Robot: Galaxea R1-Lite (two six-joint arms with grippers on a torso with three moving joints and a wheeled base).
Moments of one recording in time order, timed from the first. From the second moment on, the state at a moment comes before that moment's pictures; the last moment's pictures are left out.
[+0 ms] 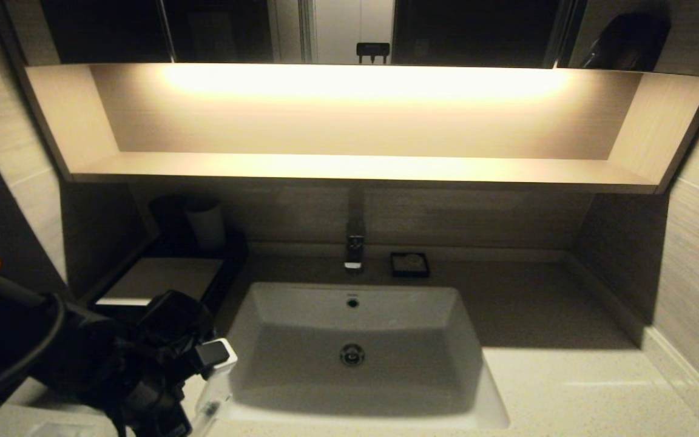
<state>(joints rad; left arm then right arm) -0.33 1.80 -0.68 0.19 0.22 0.54 0.00 0.00 0.00 0.01 -0.01 0.00</state>
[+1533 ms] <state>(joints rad) -0.32 1.76 -0.62 0.28 -0.01 0.34 0.00 0.00 0.00 0.01 -0.01 0.00</state>
